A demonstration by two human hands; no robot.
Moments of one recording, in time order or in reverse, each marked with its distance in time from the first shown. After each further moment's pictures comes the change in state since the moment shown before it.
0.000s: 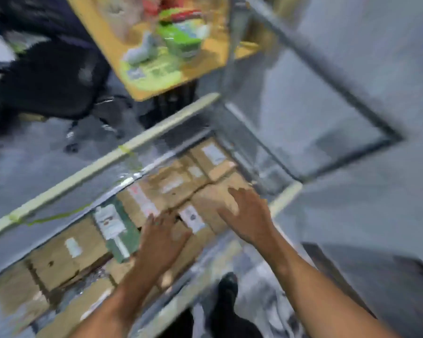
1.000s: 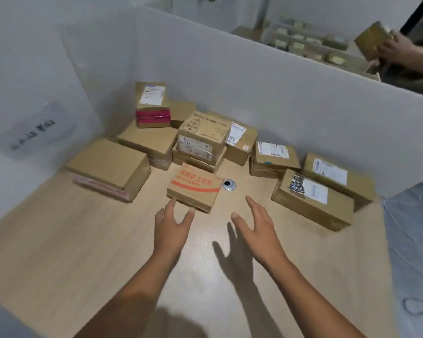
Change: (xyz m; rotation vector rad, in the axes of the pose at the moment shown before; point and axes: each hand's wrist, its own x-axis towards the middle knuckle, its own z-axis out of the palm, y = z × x) left_hand -0.584 0.426 0.533 0.389 -1.065 1.160; right_hand -0.846 0.297 0.110 0.983 1.368 1.760
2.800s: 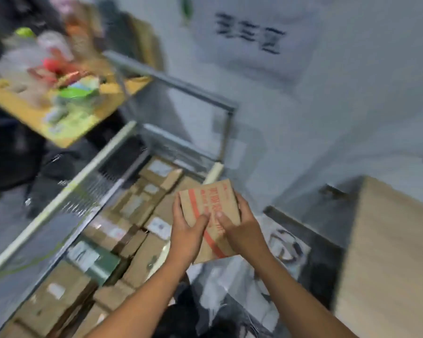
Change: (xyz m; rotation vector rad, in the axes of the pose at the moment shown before) left_hand -0.494 -0.339 -0.269 -0.872 1.486 -0.369; right_hand -0.467 -0.163 0.407 -0.135 -1.454 -0.711
